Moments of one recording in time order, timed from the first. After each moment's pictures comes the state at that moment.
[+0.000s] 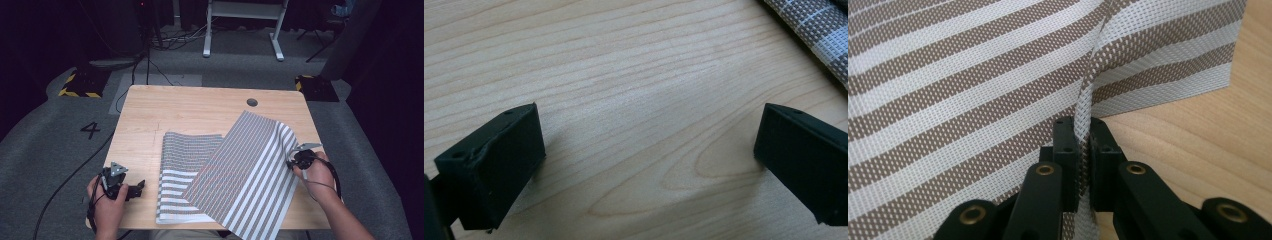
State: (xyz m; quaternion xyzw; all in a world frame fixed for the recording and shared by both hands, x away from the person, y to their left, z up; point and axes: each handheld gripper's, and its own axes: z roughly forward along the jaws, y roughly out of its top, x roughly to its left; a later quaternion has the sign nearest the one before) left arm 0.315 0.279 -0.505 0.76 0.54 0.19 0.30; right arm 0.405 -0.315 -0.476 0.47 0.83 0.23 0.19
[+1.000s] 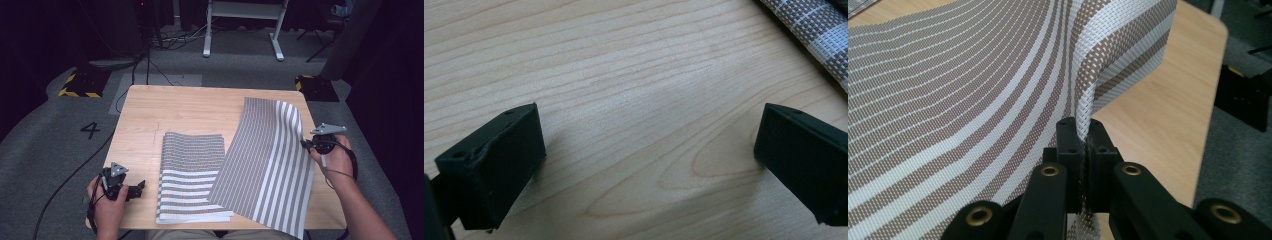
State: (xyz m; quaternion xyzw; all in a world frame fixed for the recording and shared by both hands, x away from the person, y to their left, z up) left arm 0.315 0.278 -0.505 0.76 0.54 0.19 0.30; right arm 0.420 -0.342 -0.402 0.43 0.82 0.27 0.26
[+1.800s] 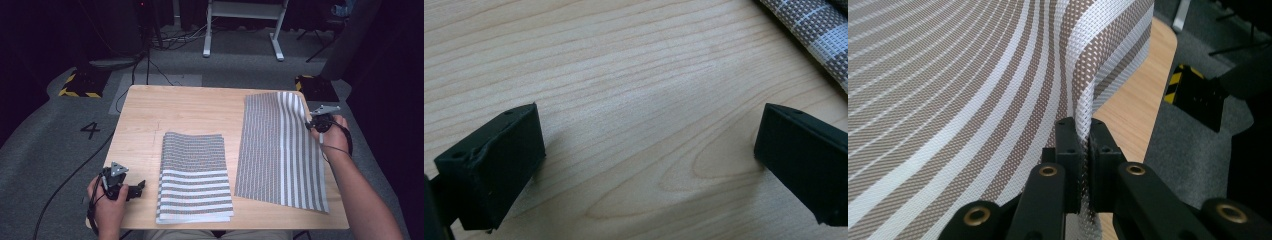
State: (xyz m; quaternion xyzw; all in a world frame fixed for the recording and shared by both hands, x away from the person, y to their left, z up) left arm 0.315 0.279 -0.505 0.76 0.54 0.19 0.30; right arm 0.506 -0.372 -0.418 0.43 0.82 0.22 0.30
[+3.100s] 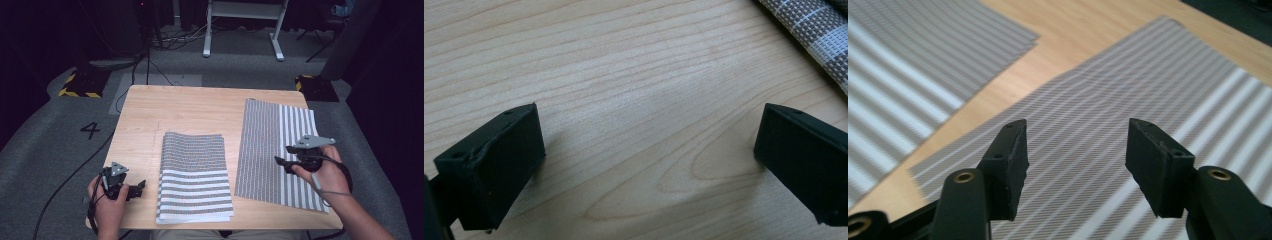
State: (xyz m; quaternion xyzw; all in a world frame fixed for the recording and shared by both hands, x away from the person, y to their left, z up) left arm 0.316 0.278 -0.505 0.76 0.54 0.19 0.30; right arm 0.355 -0.266 -0.372 0.36 0.84 0.34 0.21
